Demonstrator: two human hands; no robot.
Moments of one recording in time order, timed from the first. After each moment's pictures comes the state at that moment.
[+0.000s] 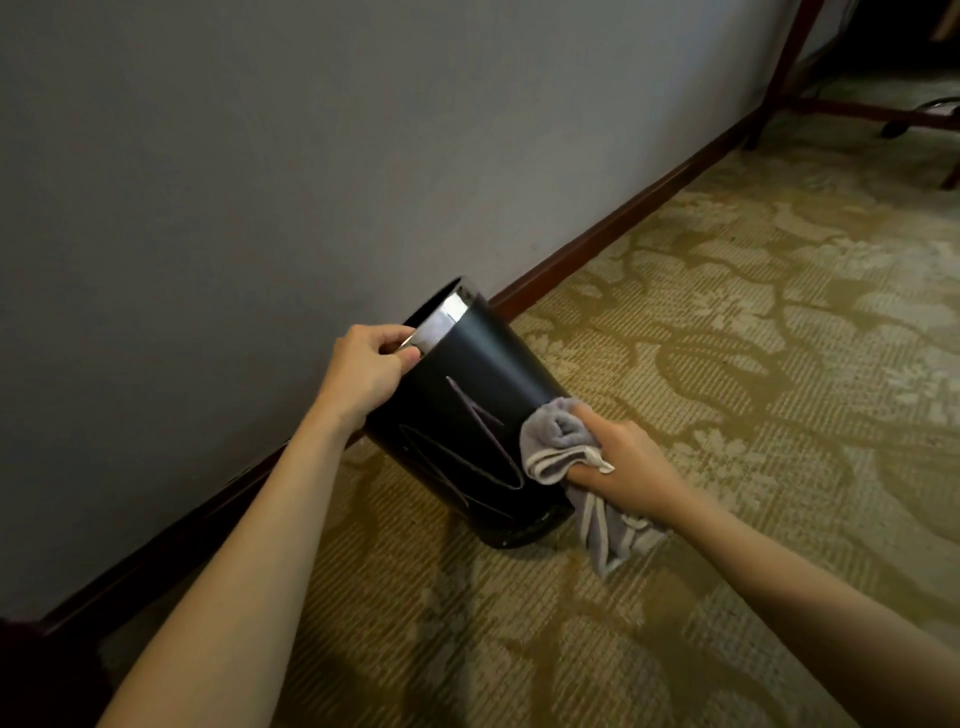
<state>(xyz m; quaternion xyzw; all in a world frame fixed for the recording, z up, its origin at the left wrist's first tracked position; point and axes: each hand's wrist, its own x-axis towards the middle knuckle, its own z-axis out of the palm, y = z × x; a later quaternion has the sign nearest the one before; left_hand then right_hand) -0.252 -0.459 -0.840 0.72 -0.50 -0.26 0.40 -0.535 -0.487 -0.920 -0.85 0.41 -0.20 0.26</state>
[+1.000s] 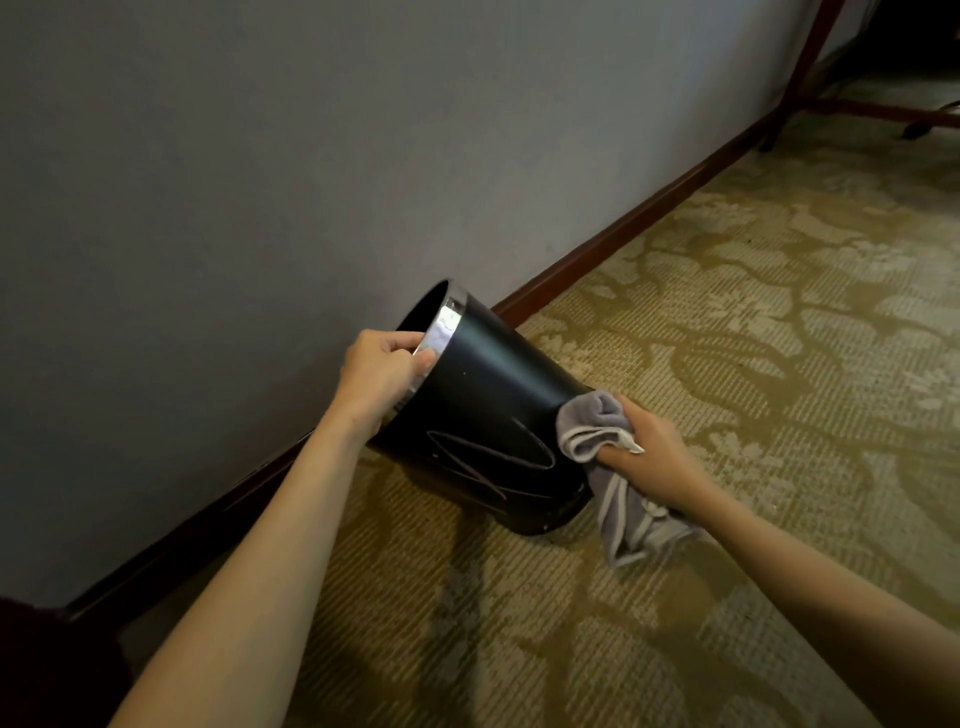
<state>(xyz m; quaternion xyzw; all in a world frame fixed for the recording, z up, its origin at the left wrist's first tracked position) -0.254 -0.447 -0.837 0.72 -0.44 -0.31 0.43 -0.542 -0.502 -0.934 -0.78 0.48 -0.24 0.32</state>
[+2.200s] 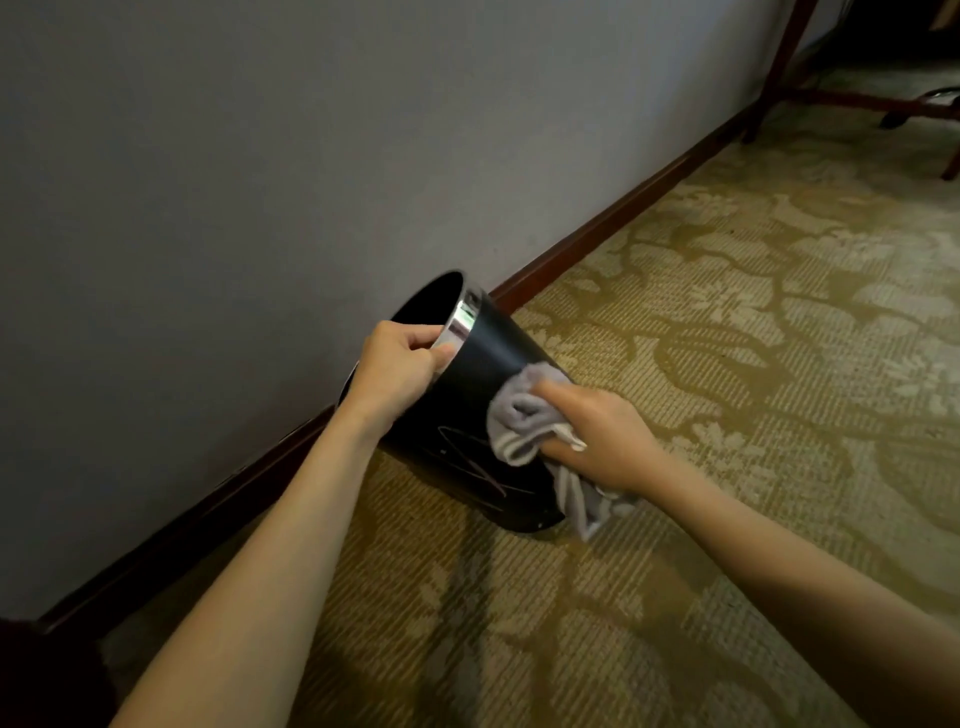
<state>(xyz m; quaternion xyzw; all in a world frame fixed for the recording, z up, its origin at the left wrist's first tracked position) -0.291 -0.456 -0.834 0.67 -0.51 -0.32 0.44 -0.516 -0.487 -0.889 -0.91 0.33 -0.19 0.16</state>
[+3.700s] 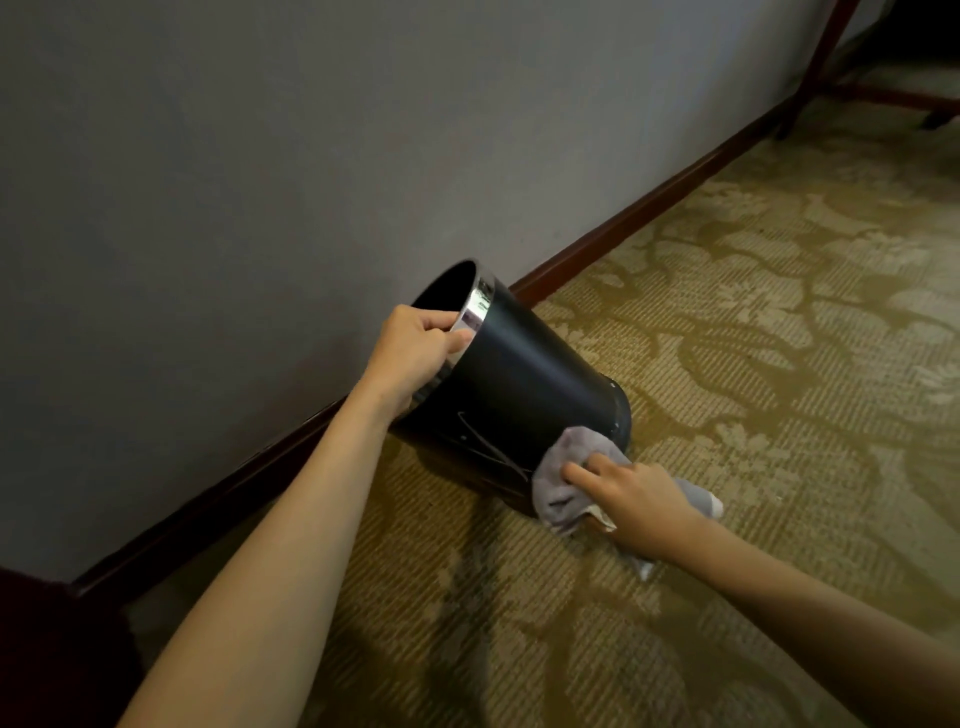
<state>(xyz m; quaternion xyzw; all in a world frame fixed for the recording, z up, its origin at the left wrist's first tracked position) -0.272 -0.457 -0.835 0.67 -0.47 -0.35 0.45 -0.534 -0.456 -0.952 -0.95 0.32 0.00 0.01</state>
